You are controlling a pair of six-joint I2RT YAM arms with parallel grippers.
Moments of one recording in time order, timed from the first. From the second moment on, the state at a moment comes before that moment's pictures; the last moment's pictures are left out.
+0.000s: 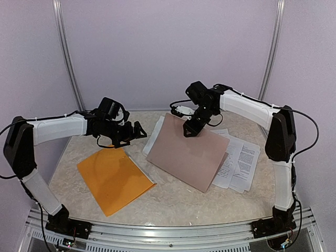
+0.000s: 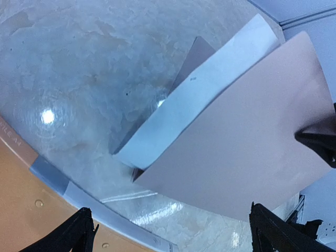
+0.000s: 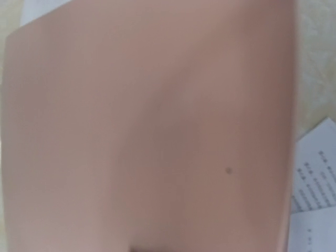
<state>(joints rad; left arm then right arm) -0.53 1.60 1.13 -0.38 0.23 -0.66 0.67 2.12 2.01 -0.99 -0.10 -0.32</state>
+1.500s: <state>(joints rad) -0.56 2.05 1.40 0.02 0.62 -0.45 0.67 2.06 1.95 -0.96 -0.18 -0.34</state>
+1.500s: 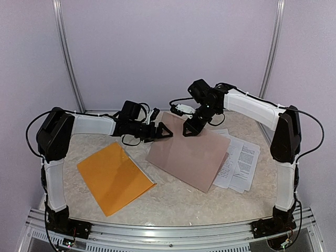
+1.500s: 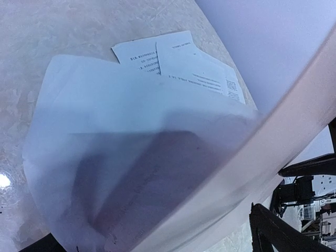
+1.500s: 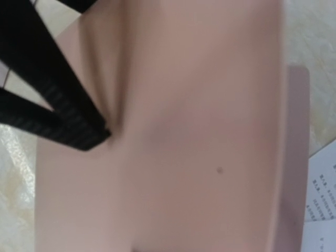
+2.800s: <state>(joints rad) -0.50 1.46 1.05 -0.33 0.19 -0.56 1.00 2.18 2.34 -1.15 0.27 0.03</state>
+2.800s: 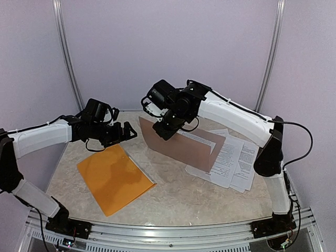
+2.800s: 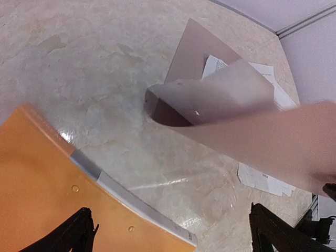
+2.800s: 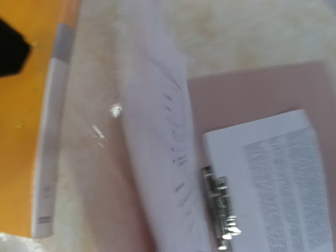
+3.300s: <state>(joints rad) -0.50 1.06 0.91 -0.53 -0.01 -0.71 1.17 2.28 2.17 -1.09 0.25 0.16</state>
